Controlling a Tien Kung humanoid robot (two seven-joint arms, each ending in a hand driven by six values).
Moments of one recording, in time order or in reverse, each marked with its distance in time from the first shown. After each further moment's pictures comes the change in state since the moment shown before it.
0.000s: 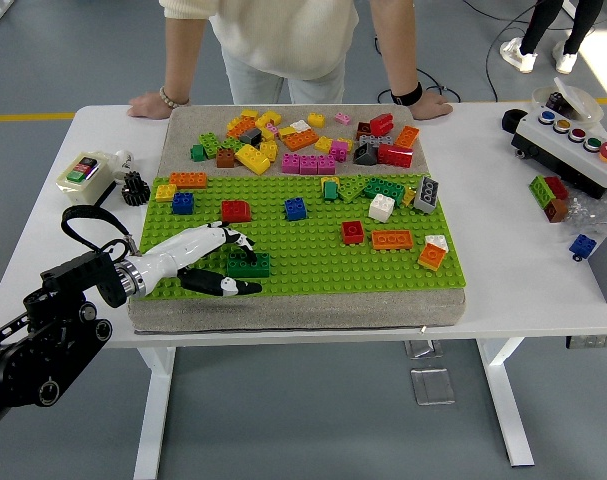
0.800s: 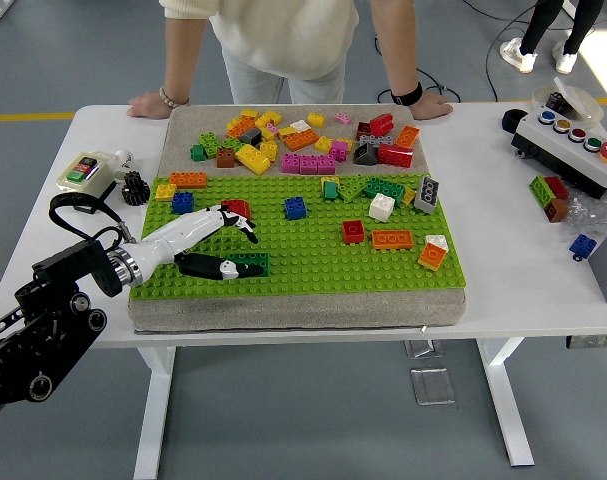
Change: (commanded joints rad) left arm 0.015 0.017 -0.070 -0.118 -0.056 -0.019 0.010; right arm -0.002 -0.001 -0.003 0.000 0.002 0.000 0.000
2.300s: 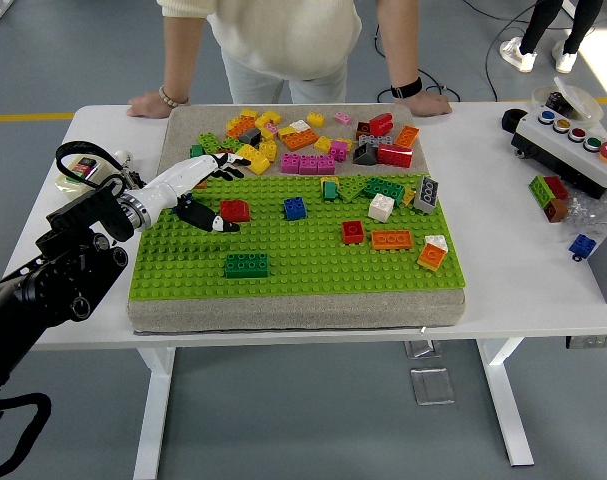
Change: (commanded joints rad) left arm -0.316 -0.135 0.040 0.534 -0.034 0.116 -0.070; right arm 0.009 0.006 -0.030 0.000 0.019 -0.005 -0.006
